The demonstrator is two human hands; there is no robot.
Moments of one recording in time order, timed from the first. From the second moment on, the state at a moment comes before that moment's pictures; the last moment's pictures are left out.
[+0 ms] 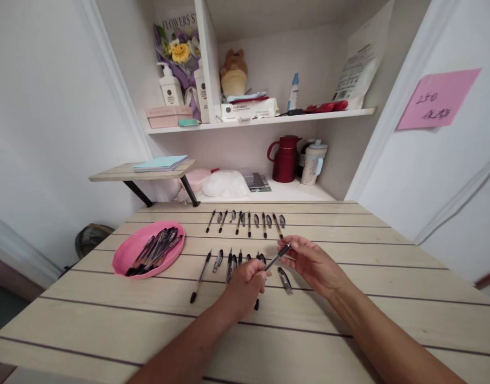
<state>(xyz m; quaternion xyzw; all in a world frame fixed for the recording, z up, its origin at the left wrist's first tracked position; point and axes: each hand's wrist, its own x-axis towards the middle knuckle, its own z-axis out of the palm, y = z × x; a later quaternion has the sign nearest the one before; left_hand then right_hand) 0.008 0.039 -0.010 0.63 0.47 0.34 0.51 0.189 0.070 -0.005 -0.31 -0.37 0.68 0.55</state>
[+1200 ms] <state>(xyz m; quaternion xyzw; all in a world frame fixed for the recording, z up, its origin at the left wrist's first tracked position) 0.008 0.038 -0.009 0.64 0.50 0.32 0.49 0.191 0.071 -0.010 -0.35 -0.38 0.66 0.54</state>
